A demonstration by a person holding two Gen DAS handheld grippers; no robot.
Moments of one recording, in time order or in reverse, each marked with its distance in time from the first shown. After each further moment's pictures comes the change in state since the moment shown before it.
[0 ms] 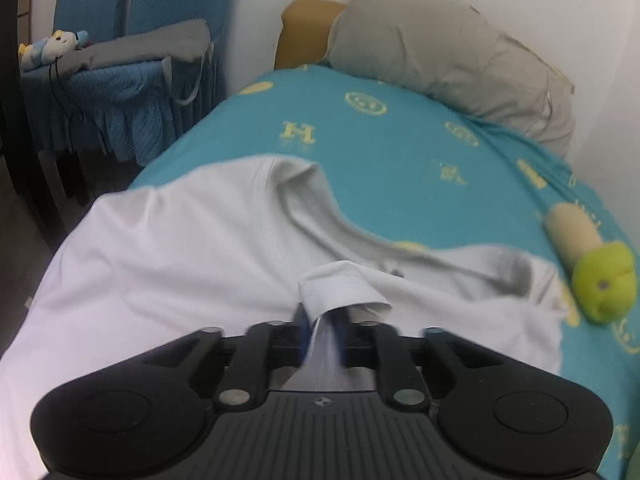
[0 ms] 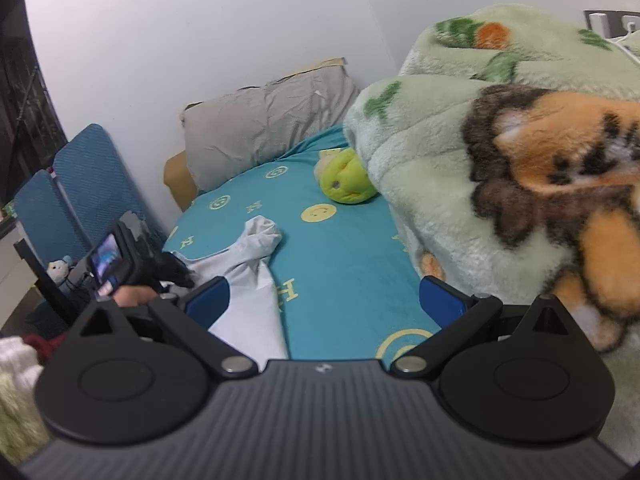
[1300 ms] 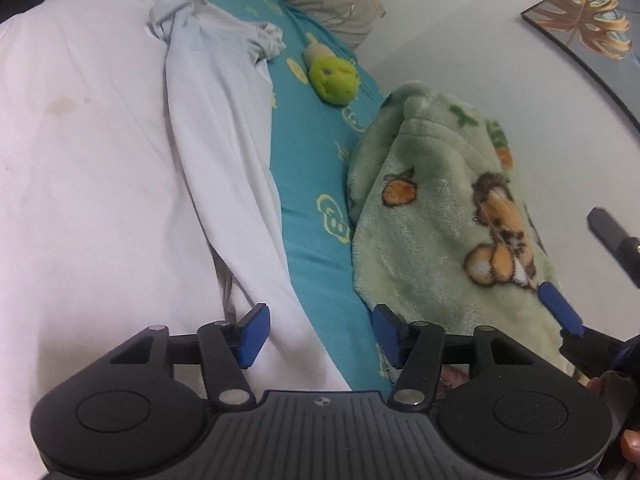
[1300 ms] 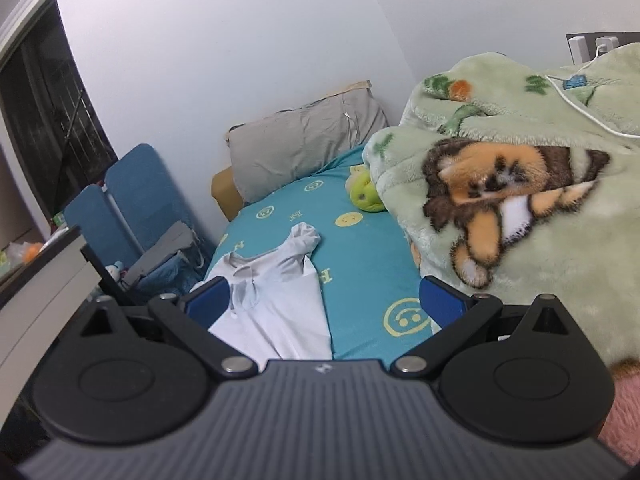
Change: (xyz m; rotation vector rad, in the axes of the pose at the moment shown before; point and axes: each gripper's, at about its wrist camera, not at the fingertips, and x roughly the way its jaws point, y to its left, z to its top) left arm -0.319 0.003 -0.284 -0.123 0.304 -0.638; right arm -0.148 -0.008 -0.001 0.025 -0.033 0.101
